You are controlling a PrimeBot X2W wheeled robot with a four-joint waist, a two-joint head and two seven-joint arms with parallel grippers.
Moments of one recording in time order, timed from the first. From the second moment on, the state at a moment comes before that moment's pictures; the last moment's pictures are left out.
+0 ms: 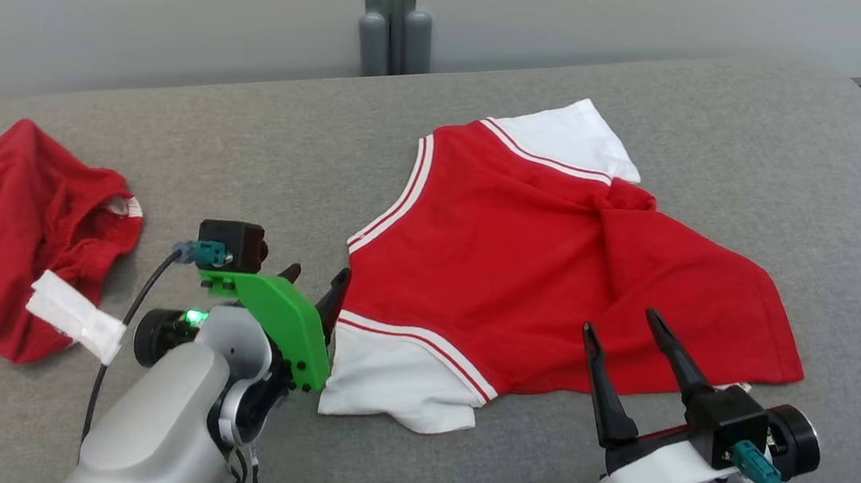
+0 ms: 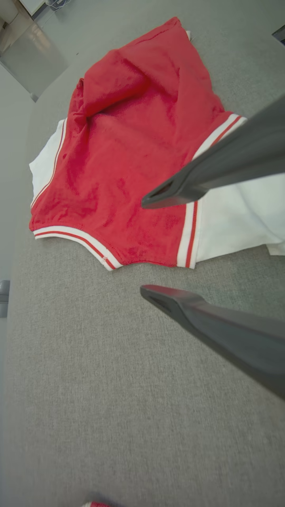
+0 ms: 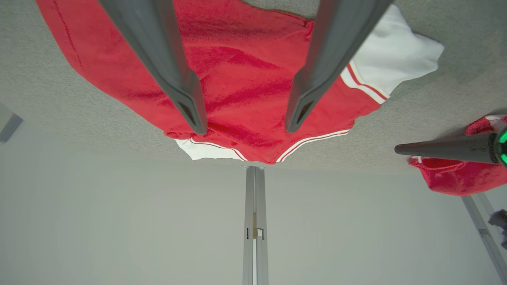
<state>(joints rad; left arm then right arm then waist) -0.48 0.20 -0.58 0.47 -0.79 0.08 0.21 -0.03 -0.05 0.17 0.06 0.02 0.13 -0.16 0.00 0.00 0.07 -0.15</state>
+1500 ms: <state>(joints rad) -0.91 0.17 -0.64 1.17 -0.65 0.07 -0.15 -0.05 -0.05 0.16 0.03 0.02 0.13 -0.18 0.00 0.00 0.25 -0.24</state>
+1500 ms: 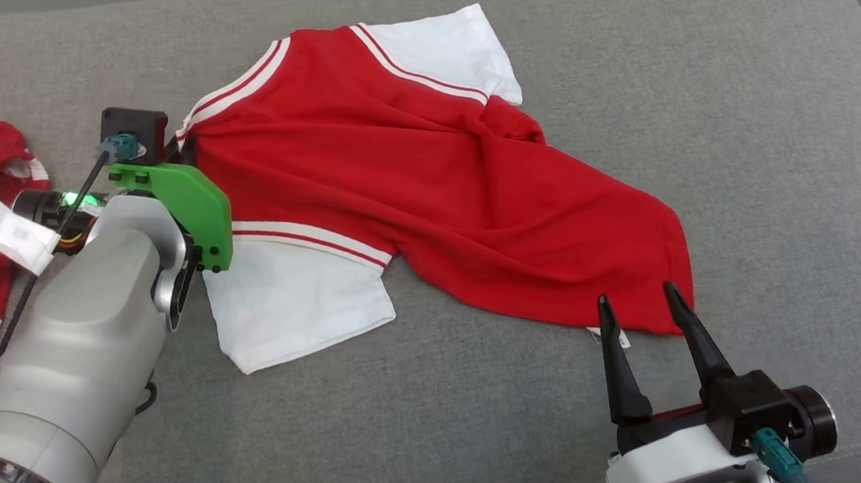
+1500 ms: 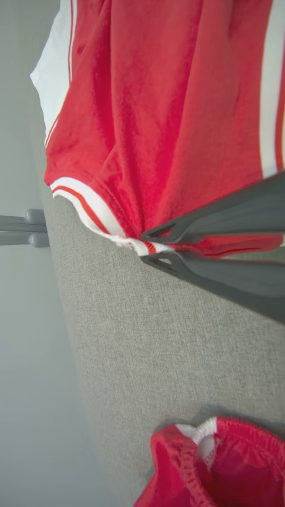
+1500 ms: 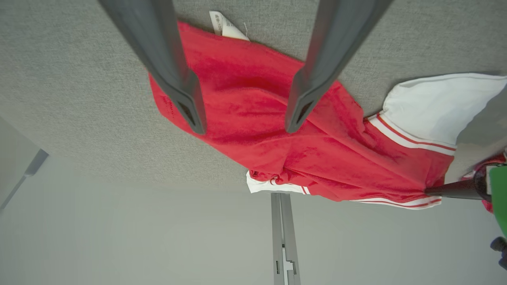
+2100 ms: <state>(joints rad) -0.54 0.18 -0.40 0.62 -0.62 0.00 -0.26 -0.04 -0.05 0.10 0.02 0.01 0.13 -0.17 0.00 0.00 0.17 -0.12</state>
